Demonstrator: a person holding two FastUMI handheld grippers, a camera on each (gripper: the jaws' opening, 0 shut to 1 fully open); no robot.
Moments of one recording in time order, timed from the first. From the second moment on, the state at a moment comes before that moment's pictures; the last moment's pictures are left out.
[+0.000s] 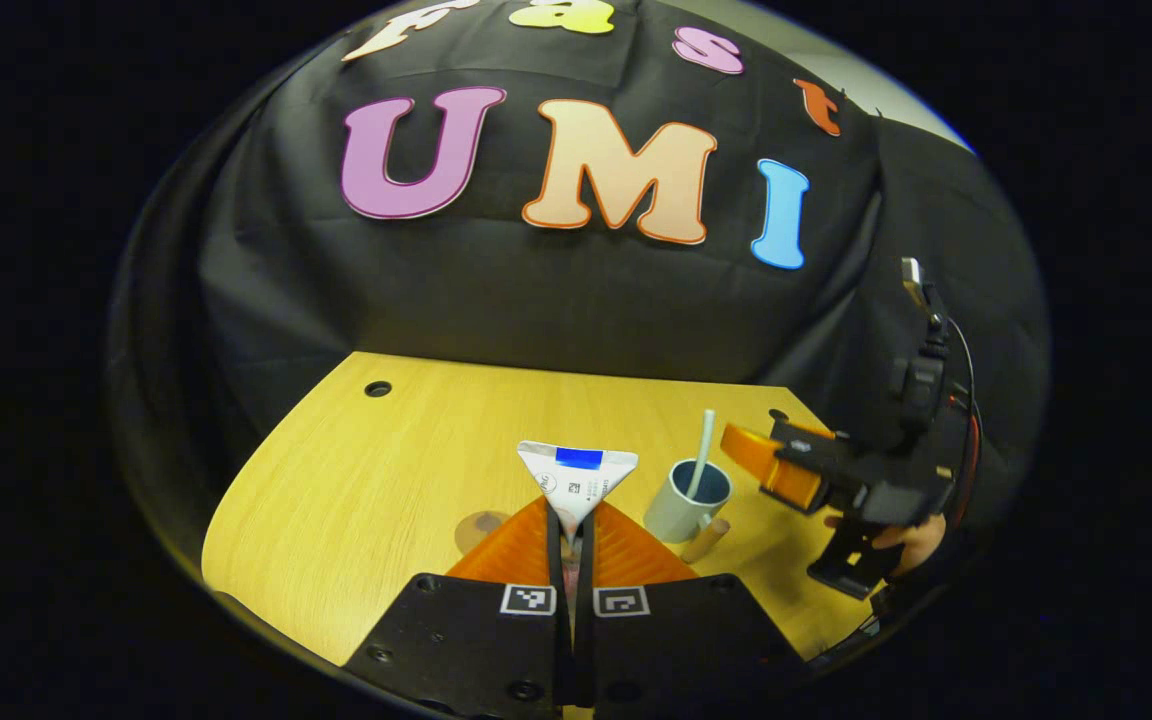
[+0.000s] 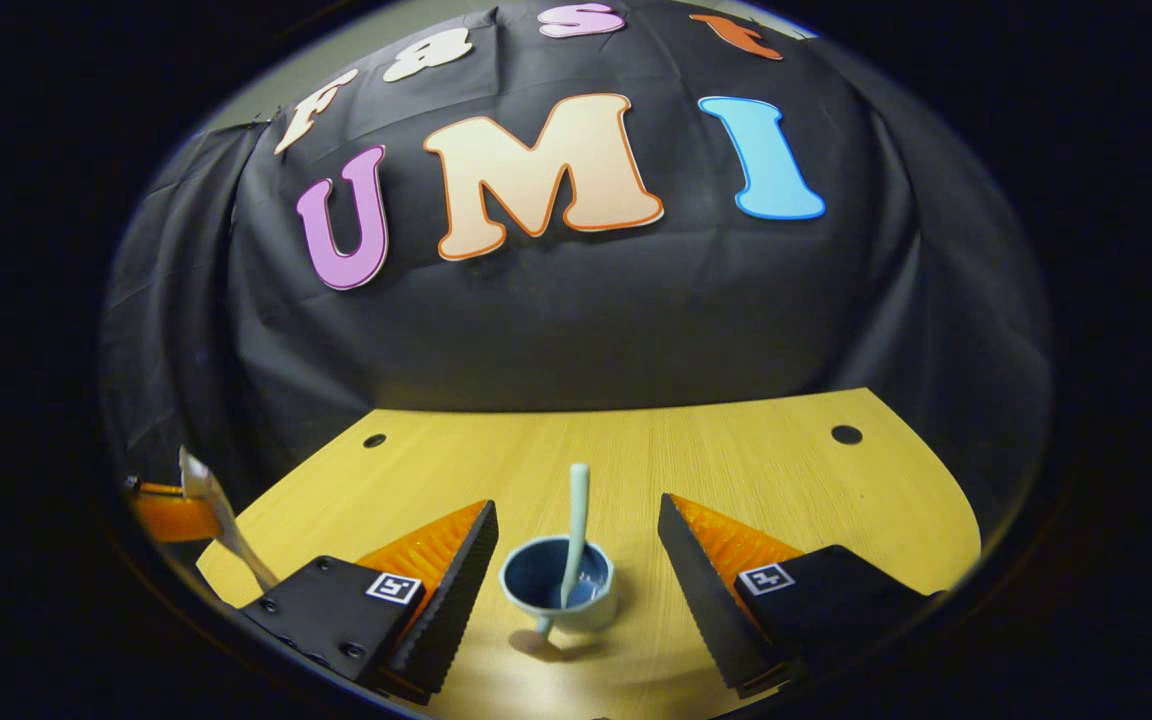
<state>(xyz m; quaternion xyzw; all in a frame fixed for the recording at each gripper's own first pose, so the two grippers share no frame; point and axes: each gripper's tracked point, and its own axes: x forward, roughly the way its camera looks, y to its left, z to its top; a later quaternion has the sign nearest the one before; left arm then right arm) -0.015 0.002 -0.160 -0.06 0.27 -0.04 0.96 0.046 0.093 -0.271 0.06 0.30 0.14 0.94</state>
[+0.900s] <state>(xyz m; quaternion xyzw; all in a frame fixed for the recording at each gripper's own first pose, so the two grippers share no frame) 0.097 -0.107 -0.152 -0.09 0.22 -0.14 0.96 -0.043 -0.011 -0.279 0.04 0.34 0.05 0.94</state>
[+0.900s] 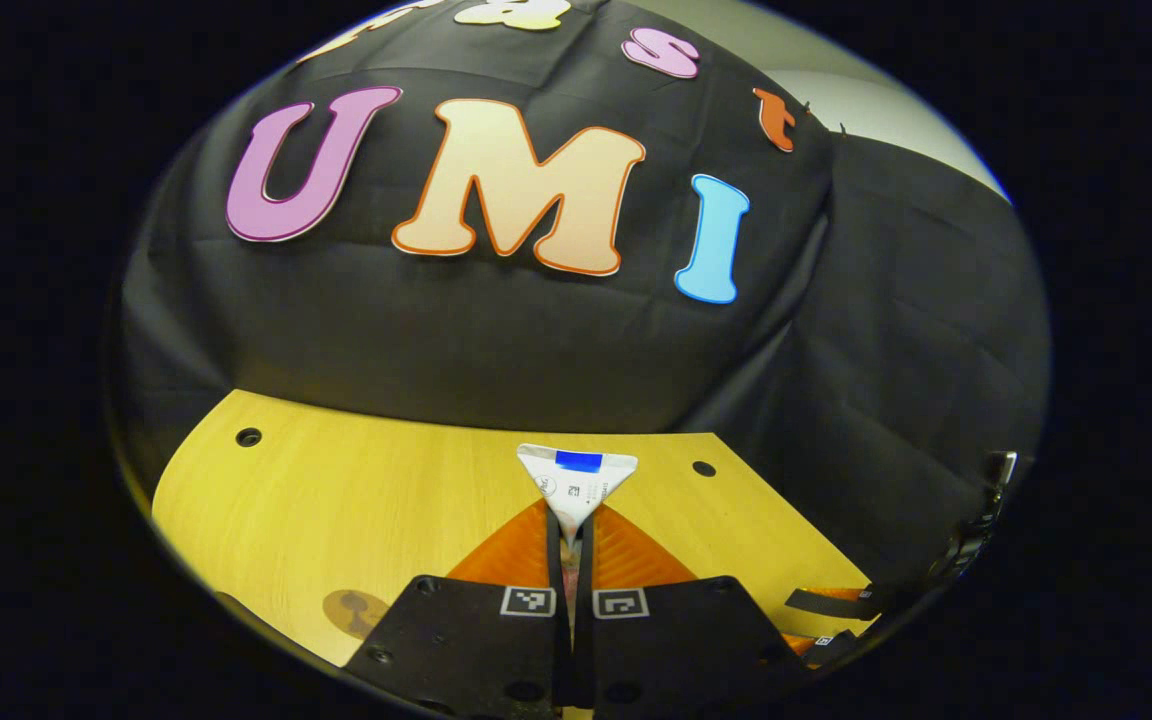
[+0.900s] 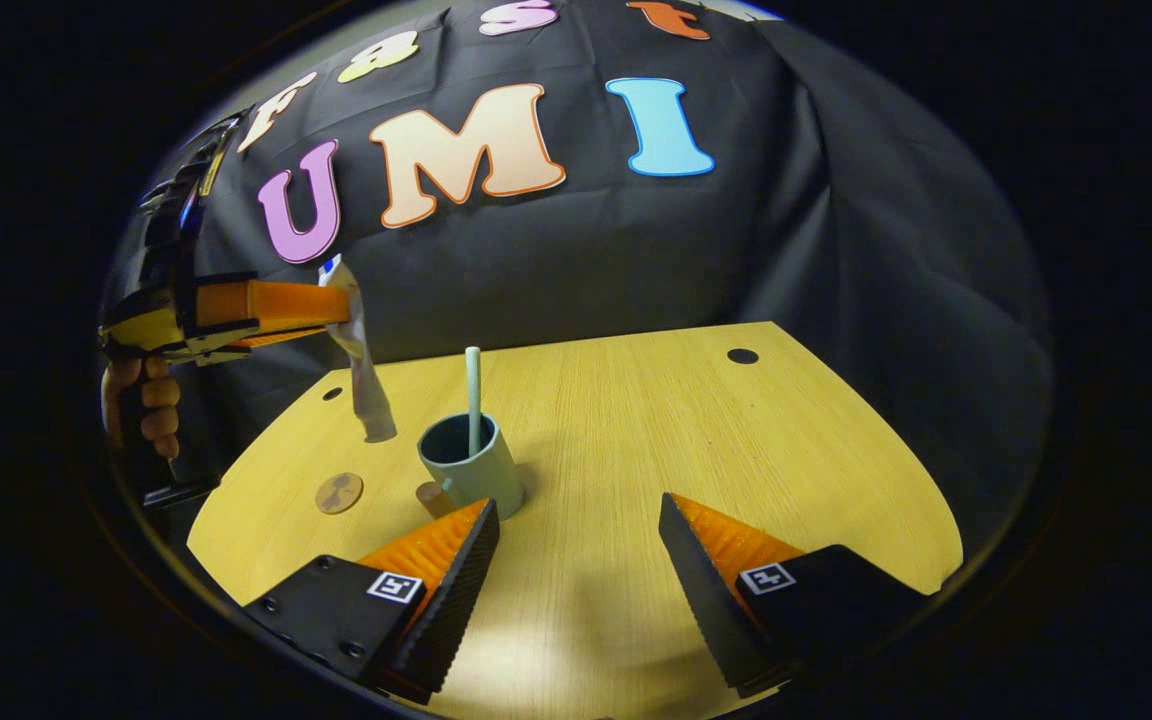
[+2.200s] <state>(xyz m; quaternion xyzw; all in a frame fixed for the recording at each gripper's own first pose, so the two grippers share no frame) 0.058 -0.117 -0.222 -0.08 0.26 -0.06 0.96 -0.040 -0.020 -0.270 0.04 0.37 0.12 0.92</state>
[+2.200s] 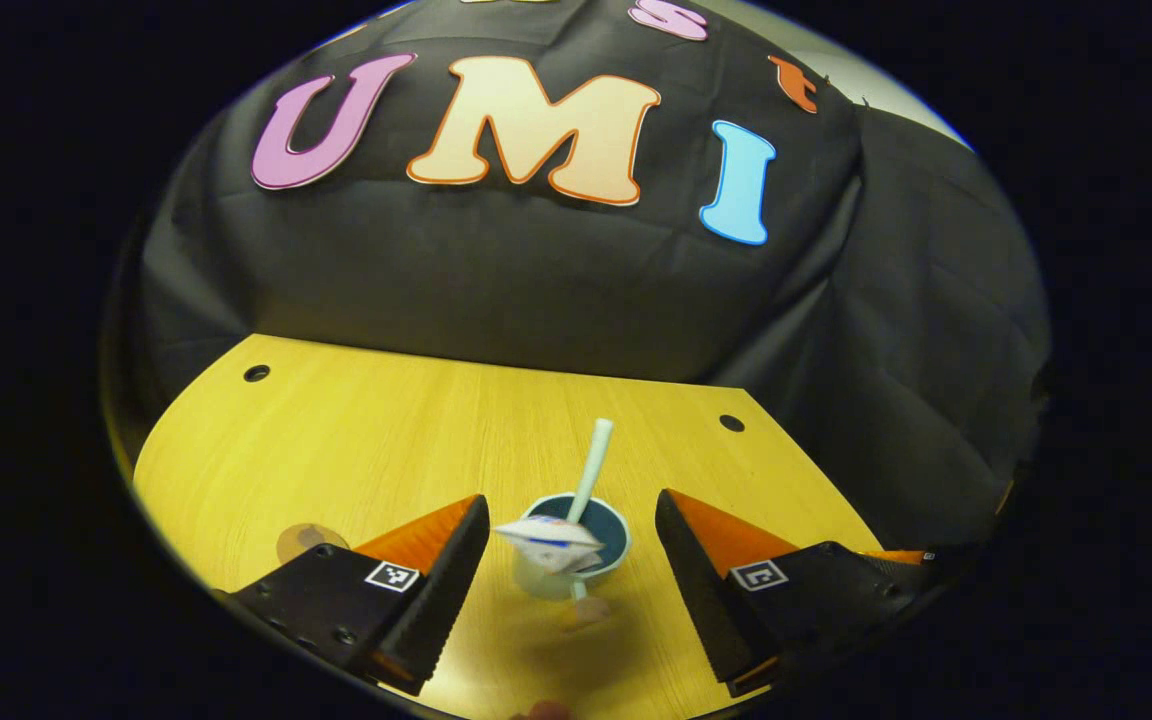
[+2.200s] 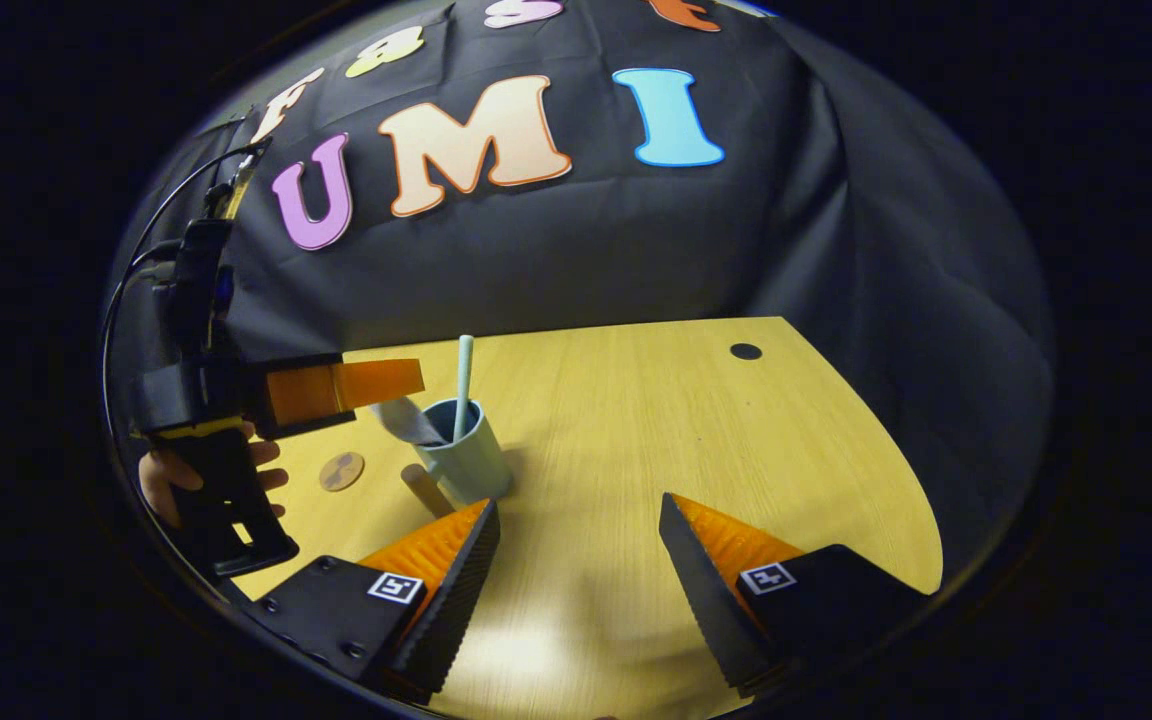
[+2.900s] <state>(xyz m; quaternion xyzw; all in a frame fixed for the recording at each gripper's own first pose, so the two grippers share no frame) -0.027 0.024 -0.202 -0.04 0.24 0.05 0.97 -0.028 0.078 -0.300 0.04 0.53 0.18 0.83</state>
